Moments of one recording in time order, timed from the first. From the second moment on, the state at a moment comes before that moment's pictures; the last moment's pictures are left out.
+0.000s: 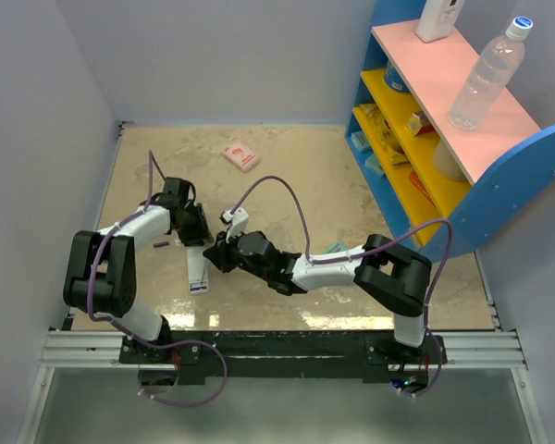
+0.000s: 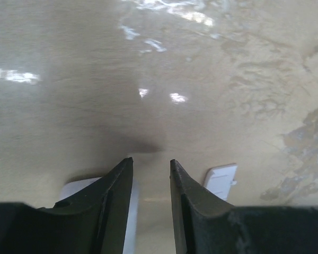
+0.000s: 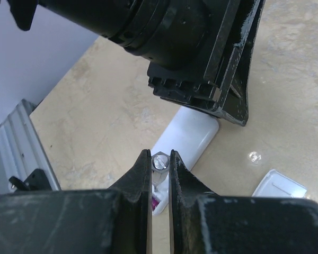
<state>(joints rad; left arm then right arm) -0.12 1.58 0.87 -0.45 0.15 -0.48 1.16 1.89 1.05 0.59 0.17 0.49</state>
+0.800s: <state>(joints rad) -0.04 1.45 0.96 -0.63 -0.06 -0.49 1.27 2.00 1.16 0.60 0.62 0.64</state>
